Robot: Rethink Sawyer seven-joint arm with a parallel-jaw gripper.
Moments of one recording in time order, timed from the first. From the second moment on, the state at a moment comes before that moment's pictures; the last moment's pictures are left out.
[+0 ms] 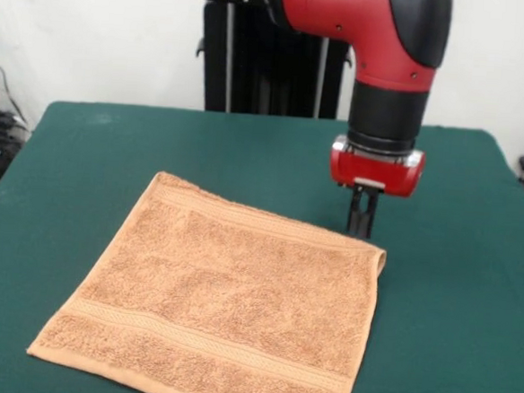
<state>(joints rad) -0.03 -0.50 0.00 1.92 0.38 -0.08 1.70</state>
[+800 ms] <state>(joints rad) -0.05 -0.49 0.04 1.98 0.39 -0.08 1.70</state>
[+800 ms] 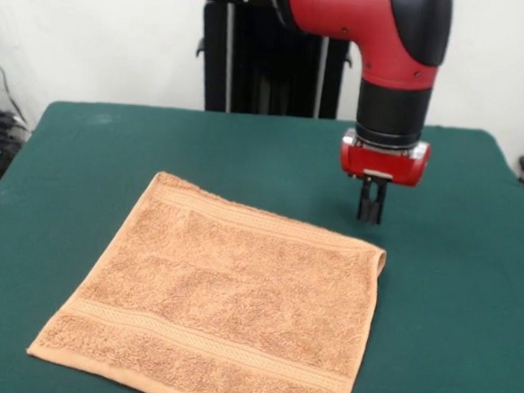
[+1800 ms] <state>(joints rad) 0.11 -0.45 -0.05 1.79 0.48 0.11 1.70</state>
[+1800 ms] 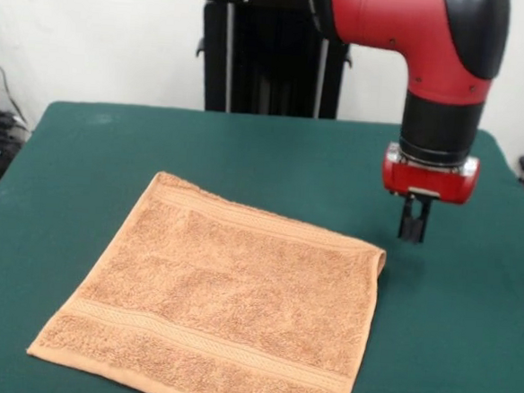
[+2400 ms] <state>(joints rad) 0.04 -0.35 -0.06 1.64 0.48 0.13 1.70</state>
